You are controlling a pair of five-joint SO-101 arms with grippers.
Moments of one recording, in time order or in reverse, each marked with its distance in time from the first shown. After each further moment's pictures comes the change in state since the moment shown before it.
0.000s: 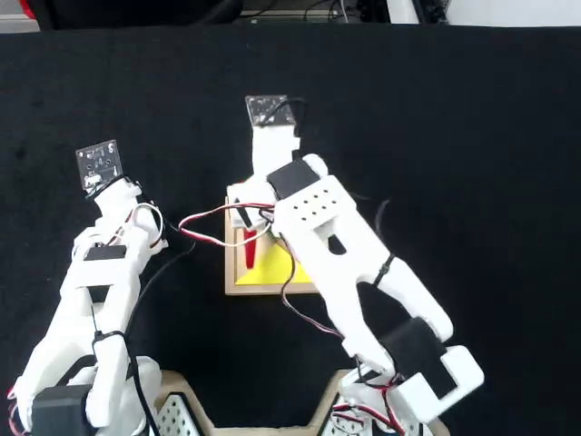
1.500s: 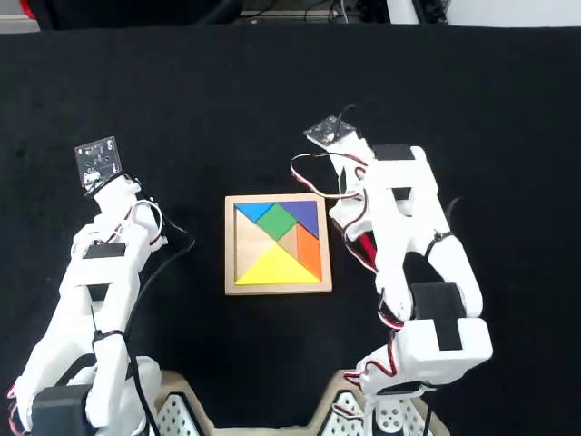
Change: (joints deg) left arm 0.0 0.0 -1.1 0.1 0.0; right arm 29.4 10.0 4.7 2.5 59.3
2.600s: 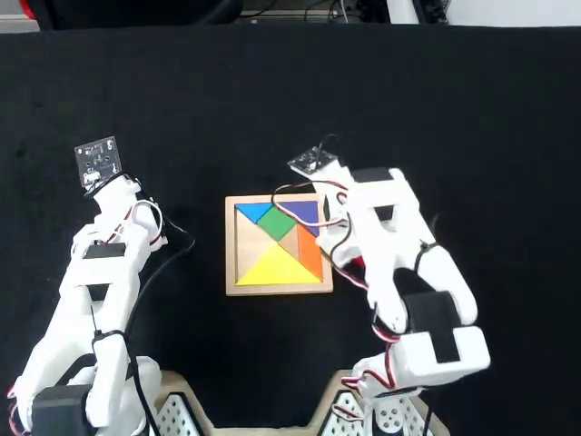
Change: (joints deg) left arm 0.0 0.0 0.0 0.0 0.0; right arm -4.9 -1.2 10.8 -2.8 -3.3
